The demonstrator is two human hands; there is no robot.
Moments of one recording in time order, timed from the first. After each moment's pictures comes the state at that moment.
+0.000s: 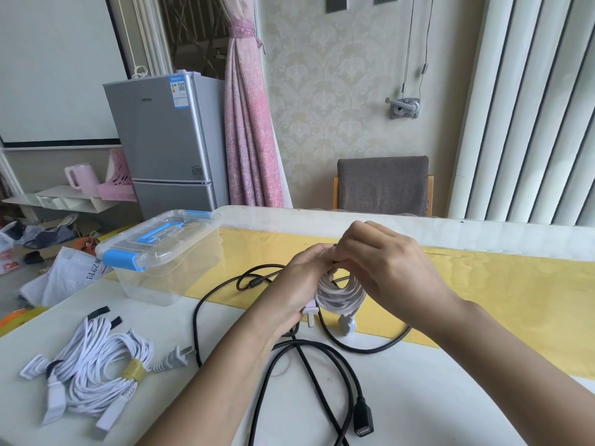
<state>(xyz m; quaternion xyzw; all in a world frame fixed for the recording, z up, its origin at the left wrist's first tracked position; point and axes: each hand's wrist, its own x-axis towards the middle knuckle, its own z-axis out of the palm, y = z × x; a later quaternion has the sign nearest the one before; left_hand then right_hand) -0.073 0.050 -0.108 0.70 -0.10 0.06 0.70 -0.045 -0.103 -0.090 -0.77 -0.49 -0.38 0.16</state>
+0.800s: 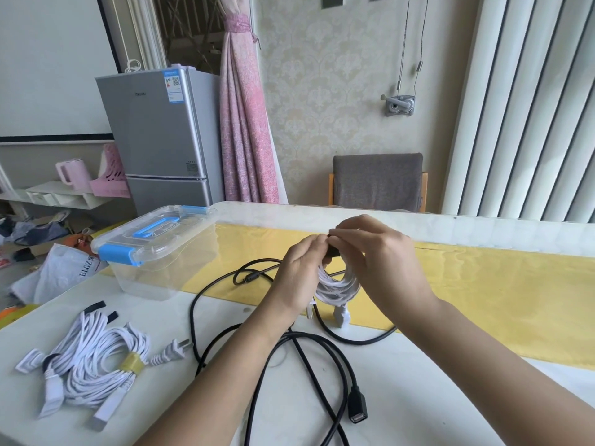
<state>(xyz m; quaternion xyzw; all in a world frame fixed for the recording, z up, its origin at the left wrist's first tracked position) -0.058 0.049 -0.125 0.71 -0.16 0.17 0.67 -0.047 -0.086 -0.100 -0.77 -0.37 -0.39 0.33</state>
